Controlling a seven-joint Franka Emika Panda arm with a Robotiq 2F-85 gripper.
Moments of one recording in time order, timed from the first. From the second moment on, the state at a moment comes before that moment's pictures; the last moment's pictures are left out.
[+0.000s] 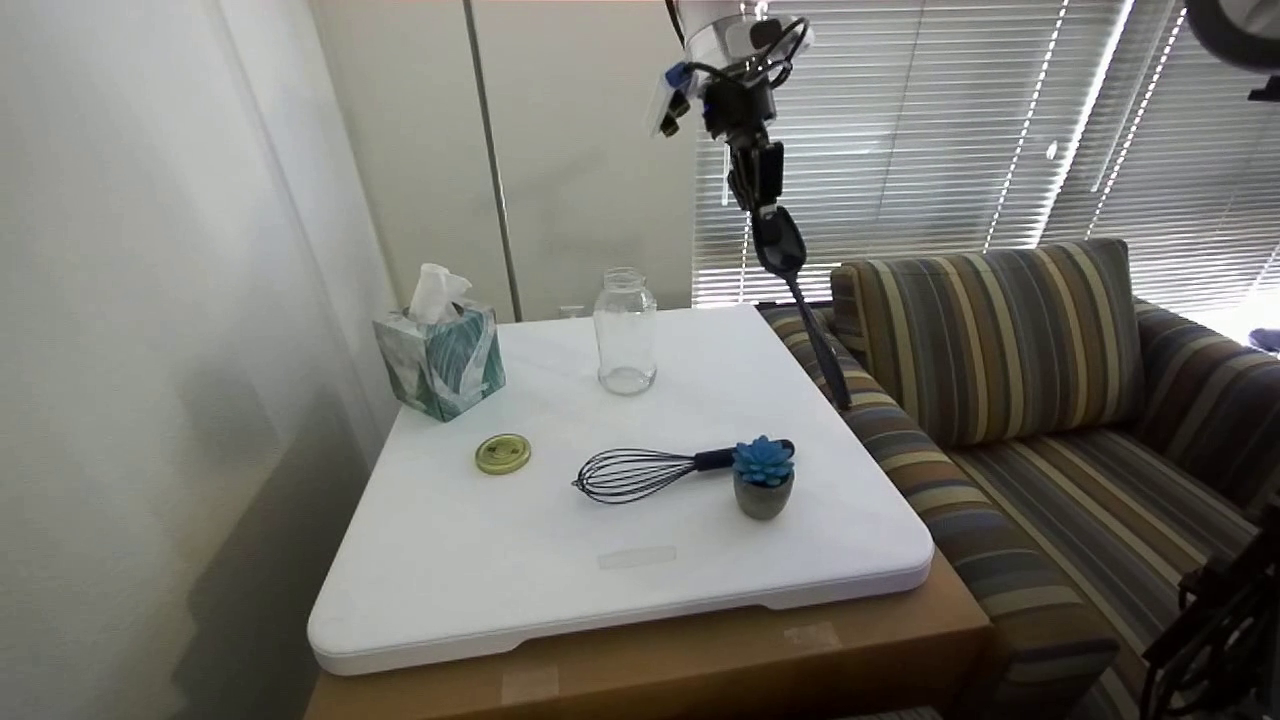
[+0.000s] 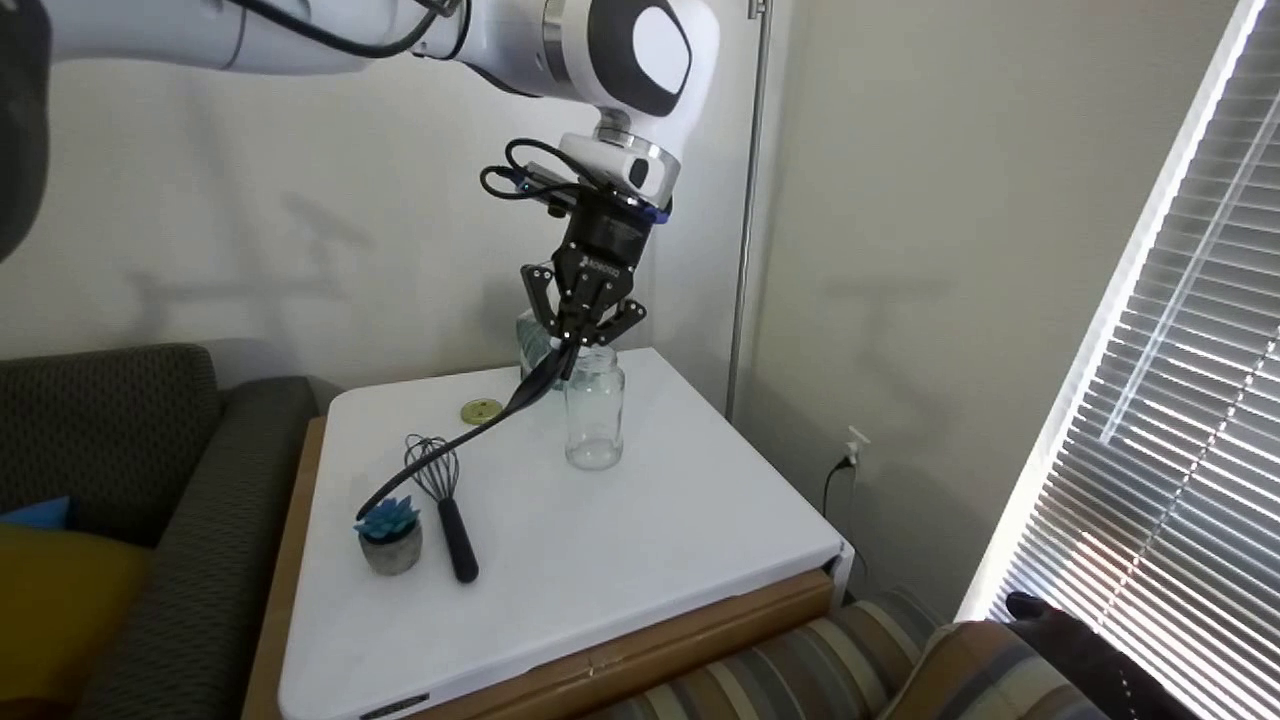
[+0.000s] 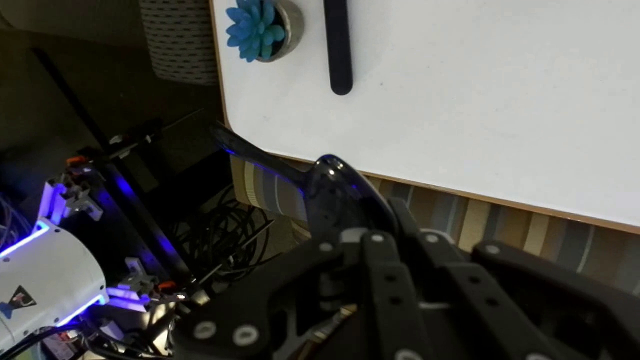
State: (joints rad) arm -0.05 1.22 -0.07 -0.42 0.12 1.19 2.05
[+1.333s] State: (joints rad) arm -0.05 1.23 -0.09 -0.40 0.00 1.44 1.87
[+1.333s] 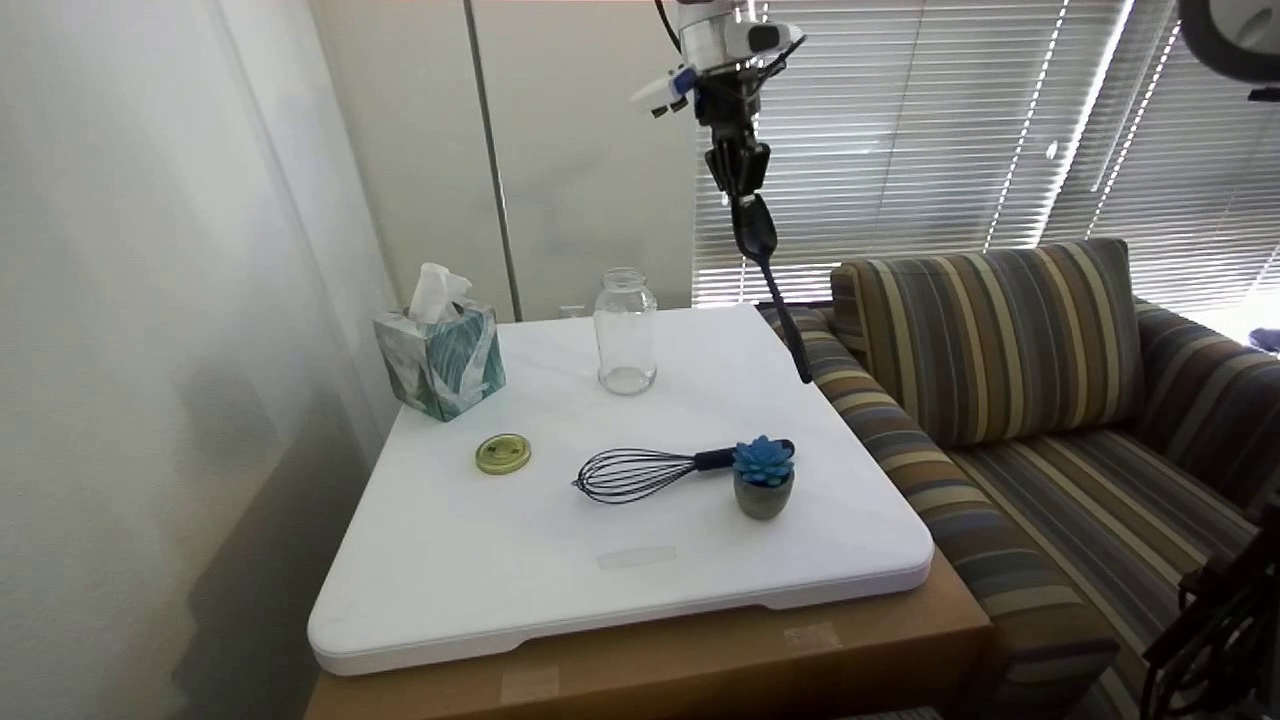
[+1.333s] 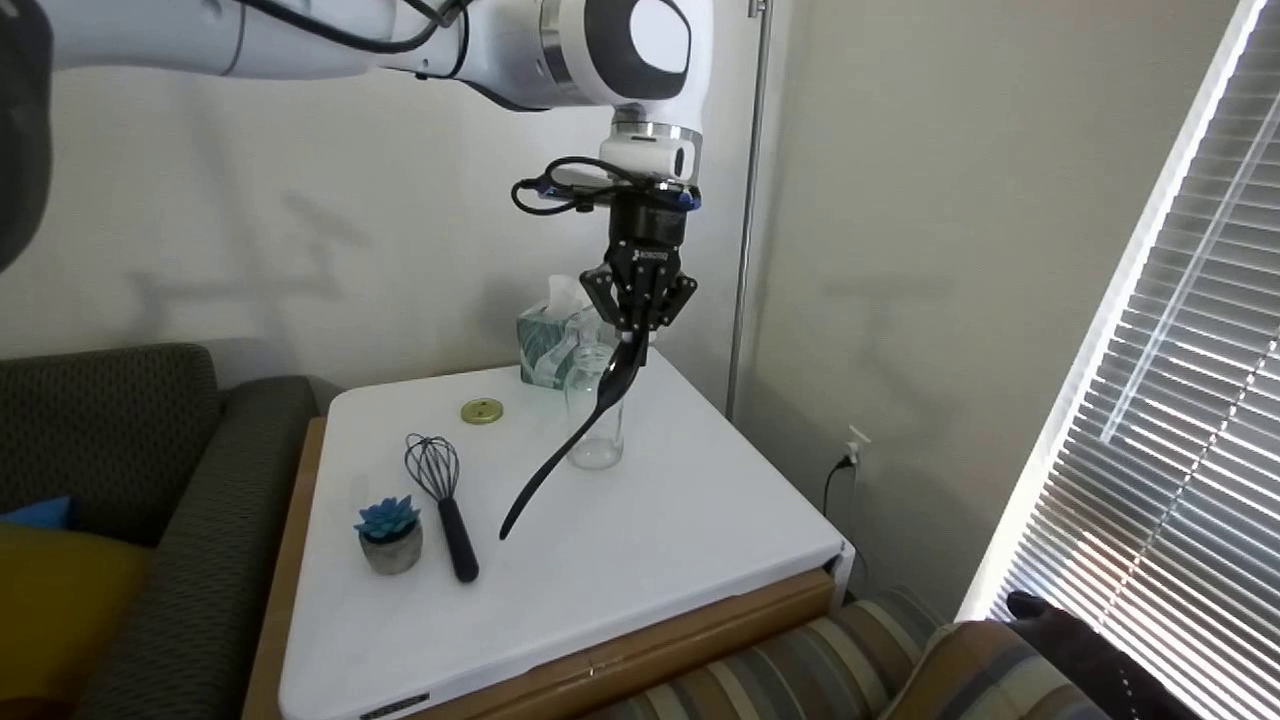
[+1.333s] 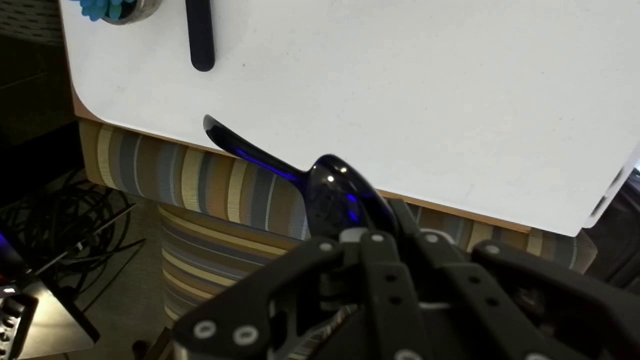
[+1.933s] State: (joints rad) arm -0.06 1.27 -0.10 -0.43 0.00 1.43 1.99
